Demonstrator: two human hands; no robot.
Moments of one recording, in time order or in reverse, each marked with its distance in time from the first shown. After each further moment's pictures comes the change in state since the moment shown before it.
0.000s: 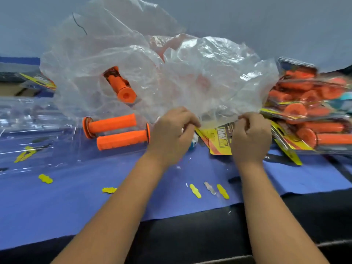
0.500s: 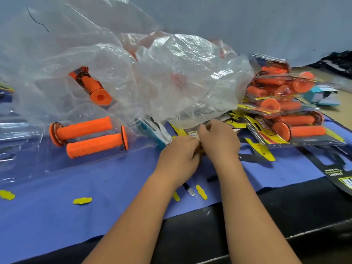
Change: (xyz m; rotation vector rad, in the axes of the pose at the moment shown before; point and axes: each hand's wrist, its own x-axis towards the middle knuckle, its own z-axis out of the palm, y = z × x) left_hand -0.018 0.011 0.074 0.148 -0.400 -0.111; right_hand 0.004 0.009 0.012 -0.382 -0.448 0.169
